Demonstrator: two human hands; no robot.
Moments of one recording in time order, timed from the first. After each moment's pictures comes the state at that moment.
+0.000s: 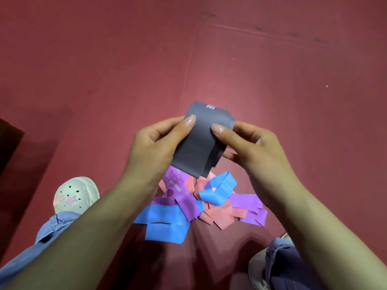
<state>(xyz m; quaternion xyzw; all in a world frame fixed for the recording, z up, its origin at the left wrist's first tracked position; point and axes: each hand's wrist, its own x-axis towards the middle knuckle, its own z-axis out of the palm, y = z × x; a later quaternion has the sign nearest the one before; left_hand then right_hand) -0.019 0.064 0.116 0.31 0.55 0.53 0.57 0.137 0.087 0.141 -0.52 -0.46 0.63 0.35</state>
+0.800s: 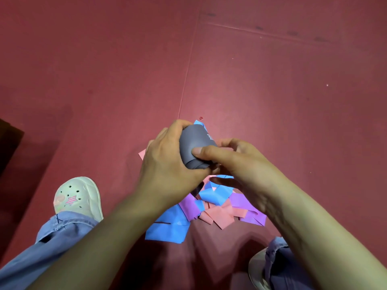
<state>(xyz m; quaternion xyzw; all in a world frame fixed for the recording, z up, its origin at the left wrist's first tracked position) -0.004 0.052 0.115 0.56 0.67 0.36 0.31 0.131 0.084 0.139 -0.61 -0.40 0.67 0.15</state>
